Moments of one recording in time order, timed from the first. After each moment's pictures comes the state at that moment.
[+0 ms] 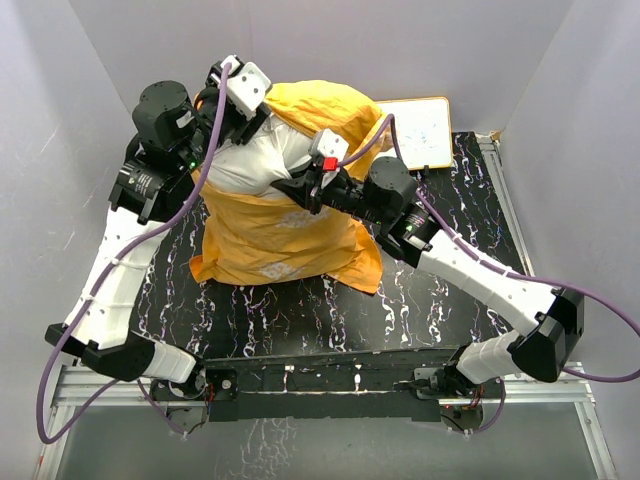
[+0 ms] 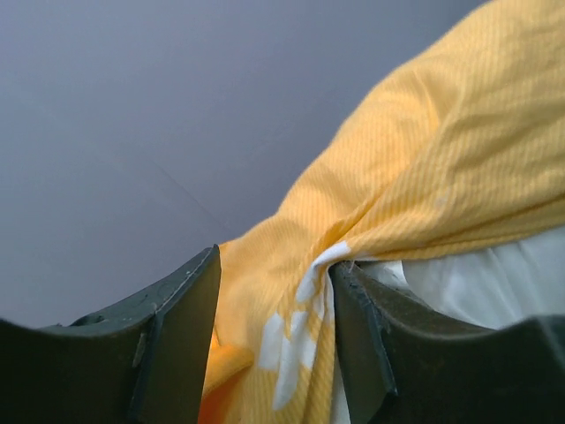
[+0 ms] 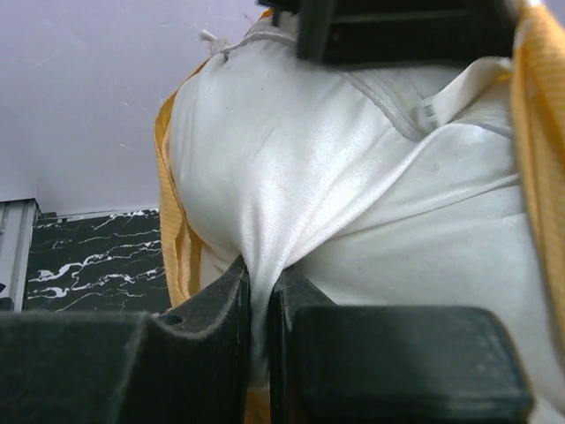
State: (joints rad) left arm -0.47 1.41 1.95 -0.57 0.12 0.58; right arm 0.83 1.39 1.34 0.23 -0.37 -0.13
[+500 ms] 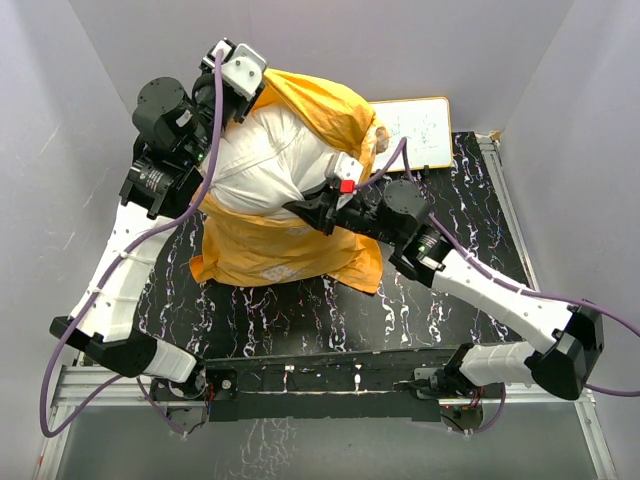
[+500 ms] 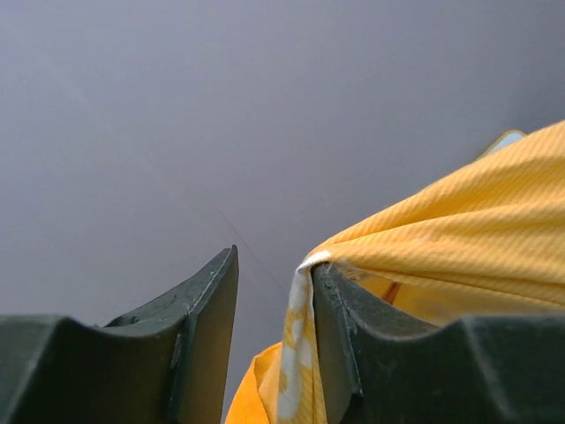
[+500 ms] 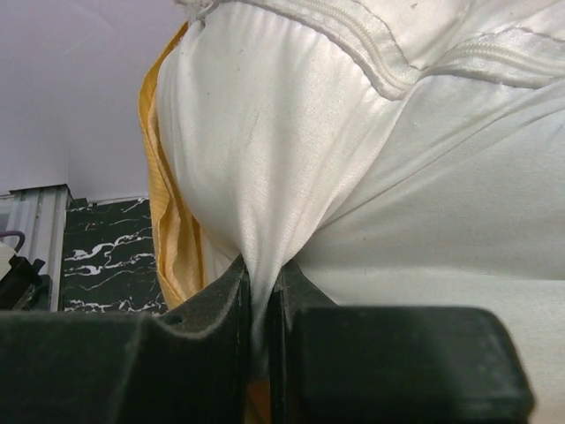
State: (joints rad) left arm -0.48 1.43 1.92 -0.26 0.01 0.59; right arm 0.85 1.27 1.15 0.28 -0.37 -0.09
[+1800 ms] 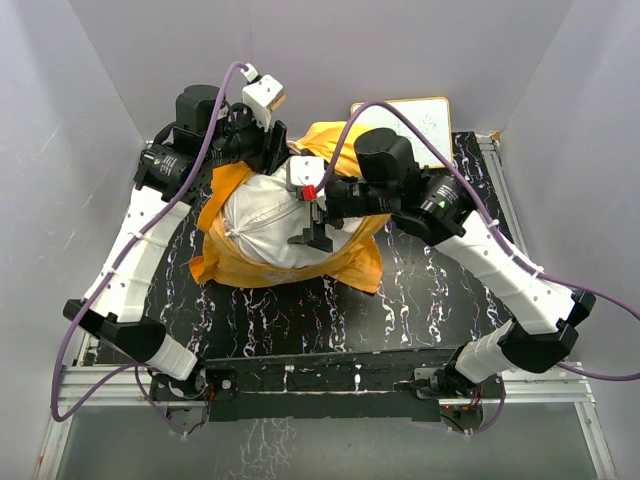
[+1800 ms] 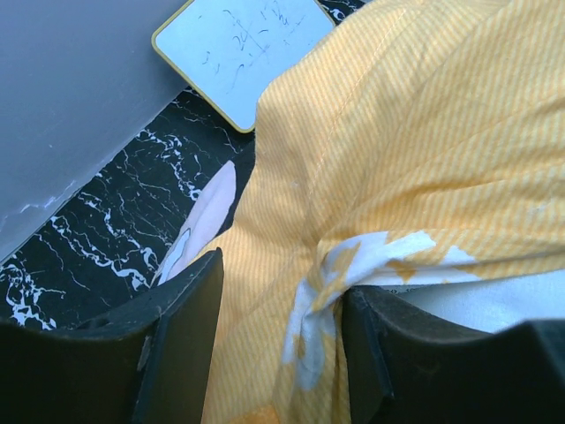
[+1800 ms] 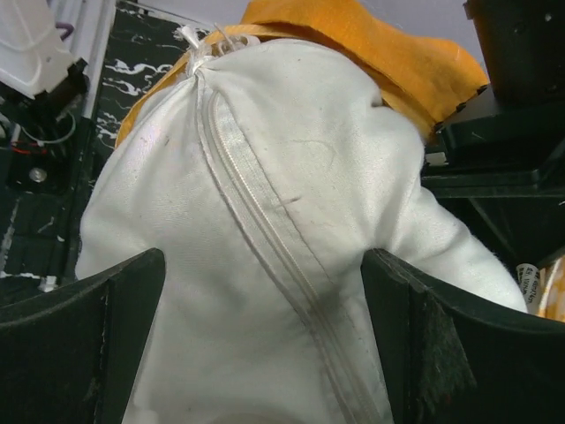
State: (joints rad) left arm -0.46 1.52 1.94 -0.79 0.34 0.18; right arm 0.87 1.45 1.85 -0.73 -0.55 -0.57
